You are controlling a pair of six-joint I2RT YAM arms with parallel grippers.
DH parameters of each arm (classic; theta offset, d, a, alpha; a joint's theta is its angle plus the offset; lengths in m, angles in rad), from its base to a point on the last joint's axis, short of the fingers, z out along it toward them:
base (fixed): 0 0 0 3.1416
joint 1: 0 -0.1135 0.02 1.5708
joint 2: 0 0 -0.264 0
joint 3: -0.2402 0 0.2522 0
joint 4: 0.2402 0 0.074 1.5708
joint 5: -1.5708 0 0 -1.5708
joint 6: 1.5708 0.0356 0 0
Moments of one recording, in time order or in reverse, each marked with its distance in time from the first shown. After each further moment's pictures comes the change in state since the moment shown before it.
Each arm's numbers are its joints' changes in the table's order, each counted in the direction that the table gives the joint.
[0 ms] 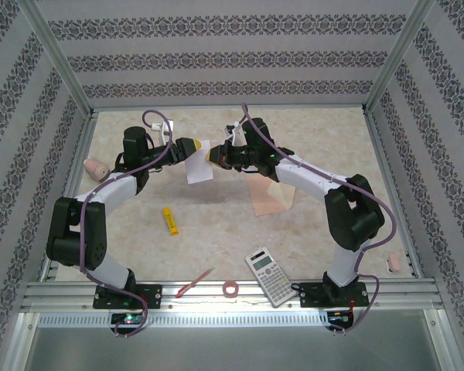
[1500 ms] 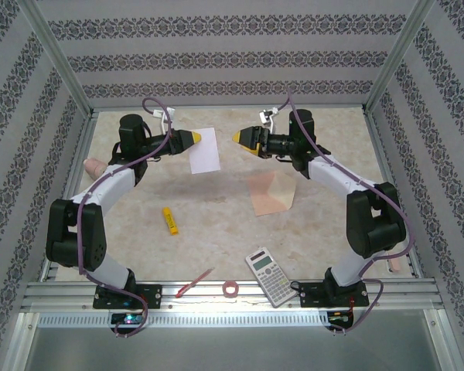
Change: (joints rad) left arm 0.000 -0.004 -0.126 0.029 -0.132 0.011; right arm 0.268 -0.125 0.154 -0.235 0.342 -0.129
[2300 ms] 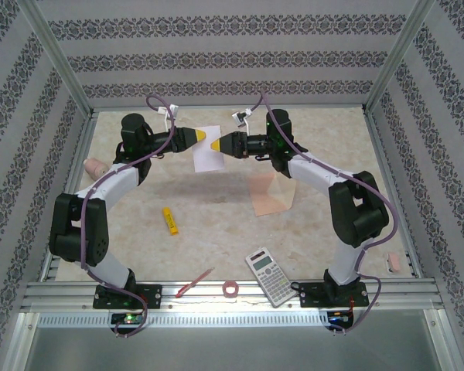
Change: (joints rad) left arm 0.020 0.042 -0.006 -0.186 -0.074 -0.139; right arm -0.127 0.132 -0.098 -0.163 0.103 0.021
